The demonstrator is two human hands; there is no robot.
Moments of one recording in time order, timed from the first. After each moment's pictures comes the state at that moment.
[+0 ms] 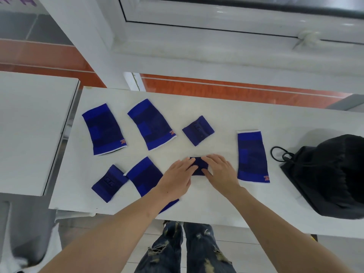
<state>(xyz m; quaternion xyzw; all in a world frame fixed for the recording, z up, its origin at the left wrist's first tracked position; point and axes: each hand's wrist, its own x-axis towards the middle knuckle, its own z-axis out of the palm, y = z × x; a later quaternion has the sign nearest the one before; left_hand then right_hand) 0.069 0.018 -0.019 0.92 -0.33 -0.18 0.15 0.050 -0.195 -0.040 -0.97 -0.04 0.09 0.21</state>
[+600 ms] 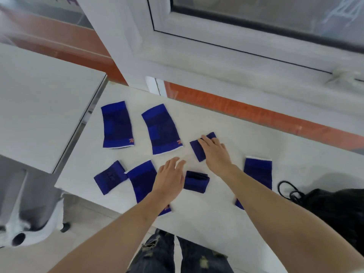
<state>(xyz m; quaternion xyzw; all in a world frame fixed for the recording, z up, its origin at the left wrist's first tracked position) 0.091 0.001 -0.003 0.97 -0.03 -0.16 0.19 0.196 -0.190 -0.027 -0.96 -0.19 0.19 0.09</state>
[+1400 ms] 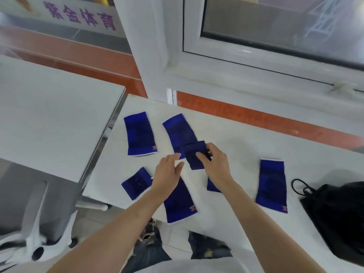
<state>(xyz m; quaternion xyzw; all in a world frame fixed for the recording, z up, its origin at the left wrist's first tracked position) 0.096 0.102 0.043 0.93 0.06 -0.10 0.35 0.134 -0.079 0.078 -0.87 0.05 0.11 0.47</state>
